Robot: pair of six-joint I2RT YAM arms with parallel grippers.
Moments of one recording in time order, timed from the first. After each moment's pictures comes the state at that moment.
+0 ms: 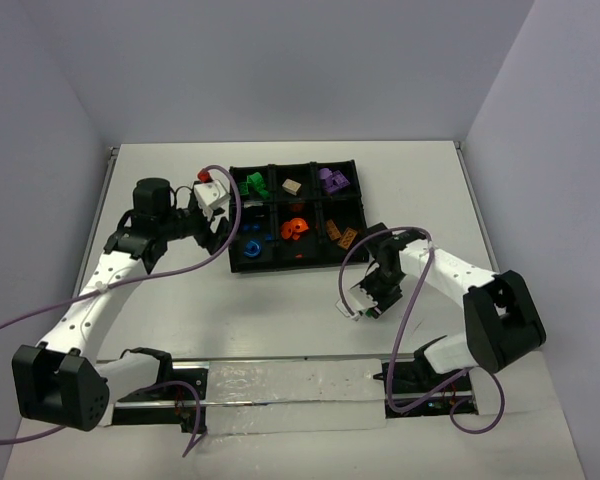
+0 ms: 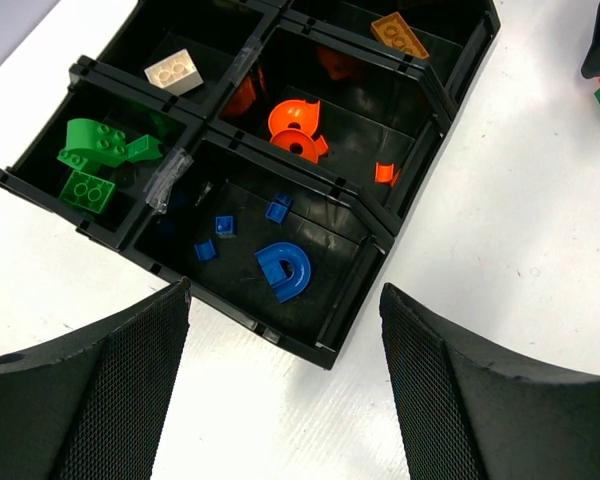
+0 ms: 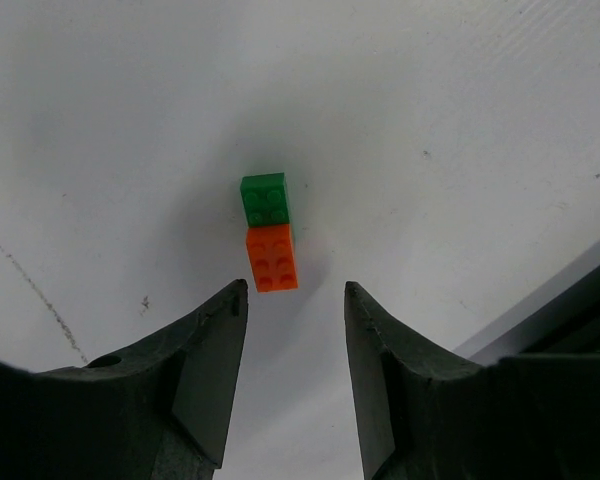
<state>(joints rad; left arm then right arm) -0.24 1.14 0.93 -0.32 0.66 0.45 0.44 1.40 0.79 -1.00 -0.28 -1.82</state>
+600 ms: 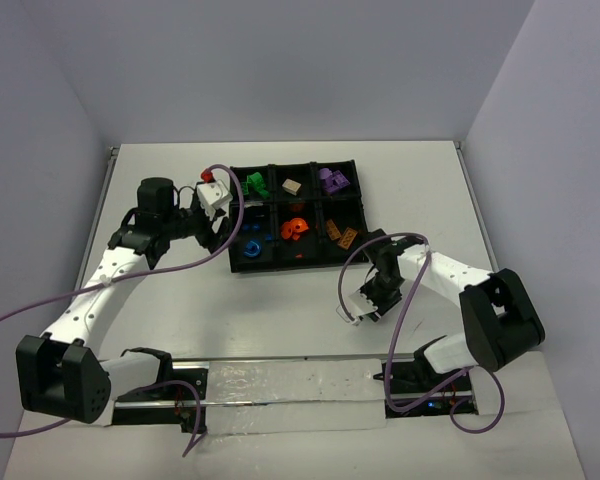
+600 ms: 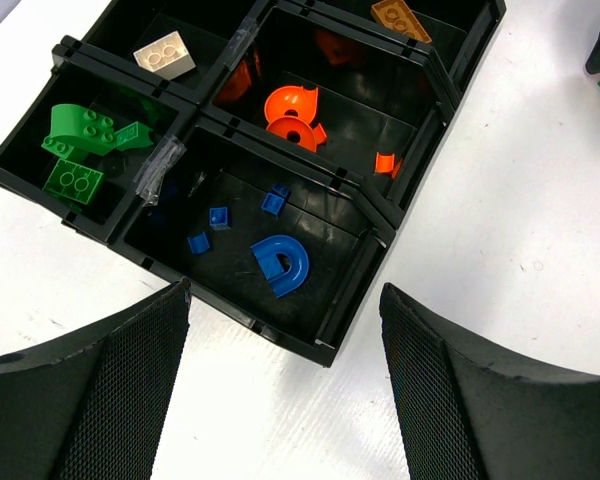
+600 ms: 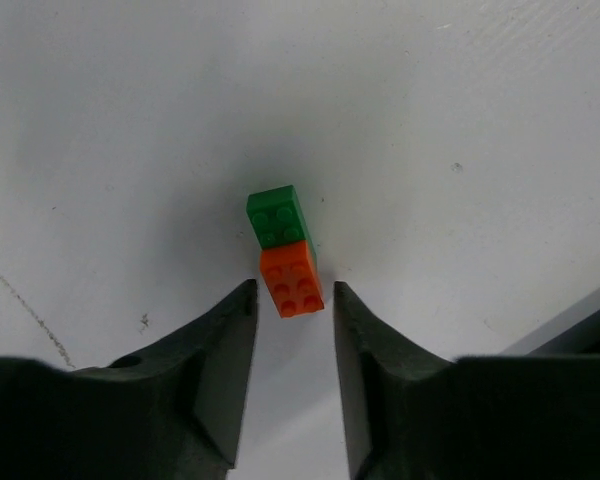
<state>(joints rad) -0.24 1.18 0.93 -0.32 0.66 0.45 0.44 1.40 0.73 -0.93 -0.25 -1.82</state>
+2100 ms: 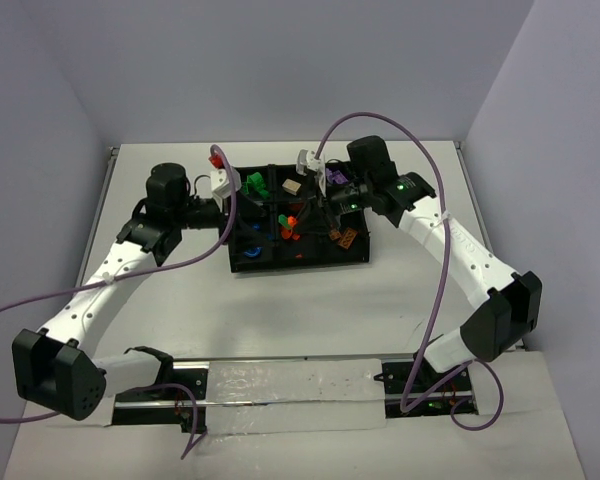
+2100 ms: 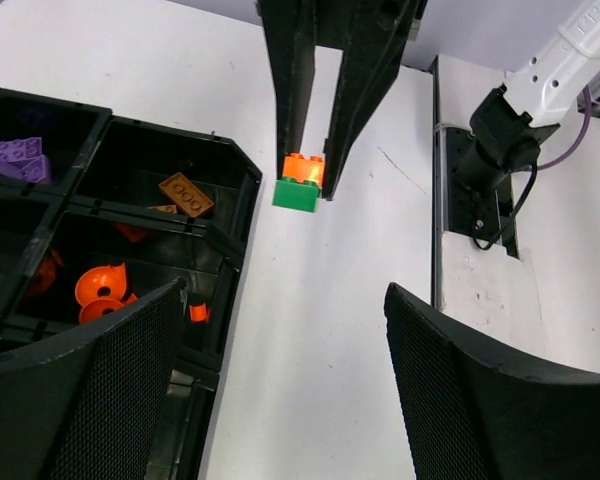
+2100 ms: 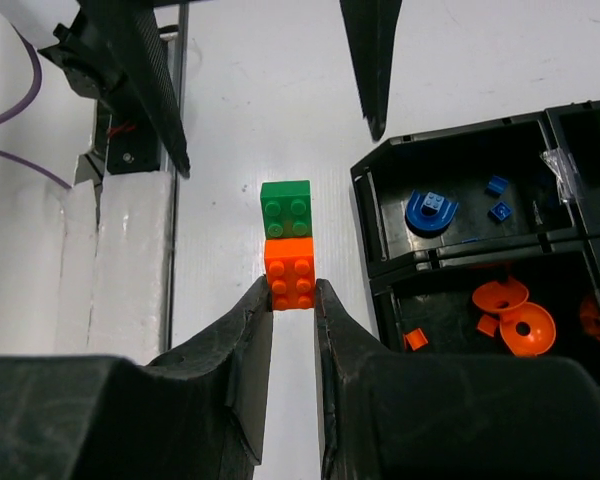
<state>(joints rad) -0.37 1.20 1.04 -0.15 1.03 0.12 0.52 1.47 1.44 -0.66 -0.92 -0.42</state>
